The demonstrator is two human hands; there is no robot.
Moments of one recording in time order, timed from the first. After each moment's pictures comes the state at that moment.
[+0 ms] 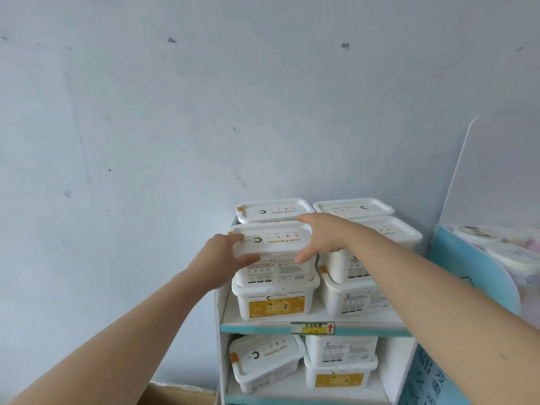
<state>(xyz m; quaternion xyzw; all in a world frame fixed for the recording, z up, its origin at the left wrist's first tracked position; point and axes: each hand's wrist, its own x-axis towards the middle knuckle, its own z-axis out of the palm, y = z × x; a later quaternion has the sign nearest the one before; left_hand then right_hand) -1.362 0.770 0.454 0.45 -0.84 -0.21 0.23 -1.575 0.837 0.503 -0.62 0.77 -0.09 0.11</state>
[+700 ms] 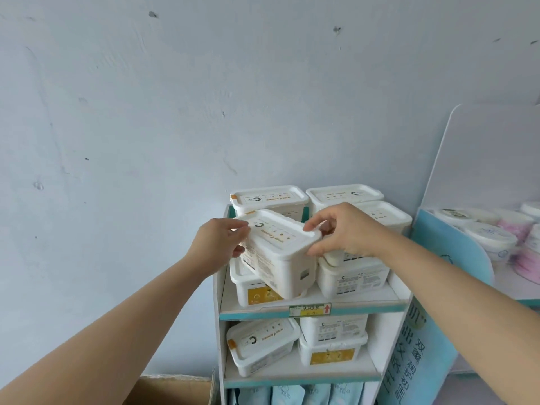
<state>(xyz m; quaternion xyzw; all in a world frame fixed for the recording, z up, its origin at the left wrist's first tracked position) -1.358 0.756 0.447 0.38 -0.77 -0.38 0.34 -1.574 0.889 0.488 -0.59 0.72 -0.31 0.16</state>
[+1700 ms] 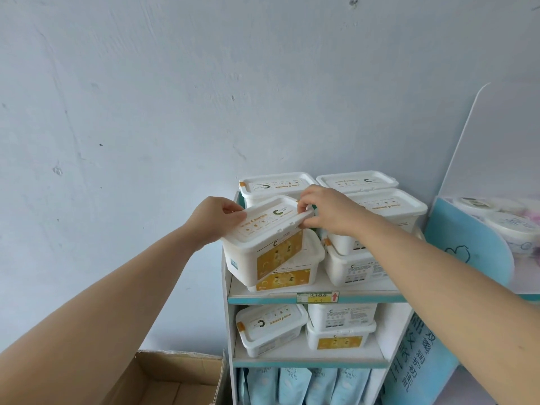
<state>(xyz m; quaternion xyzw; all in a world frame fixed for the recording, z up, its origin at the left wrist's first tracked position) -1.350 0.734 0.461 0.43 -0.78 -0.36 0.29 -1.575 0.836 0.479 -0.69 0.70 -0.16 -0.01</state>
